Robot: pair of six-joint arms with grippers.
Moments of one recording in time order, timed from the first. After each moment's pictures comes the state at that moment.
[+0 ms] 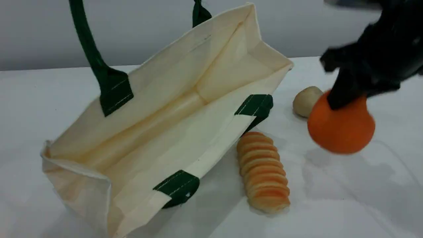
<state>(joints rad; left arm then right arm) -0.49 1.74 -1.88 -0.01 1.22 0.18 0.28 1.62 -0.85 0.58 0.47 -0.43</state>
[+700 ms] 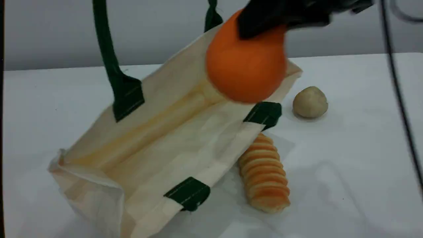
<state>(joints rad) -0.55 1.75 -1.88 -0.08 1.20 0.21 0.57 1.46 -0.86 1.09 0.37 -0.75</state>
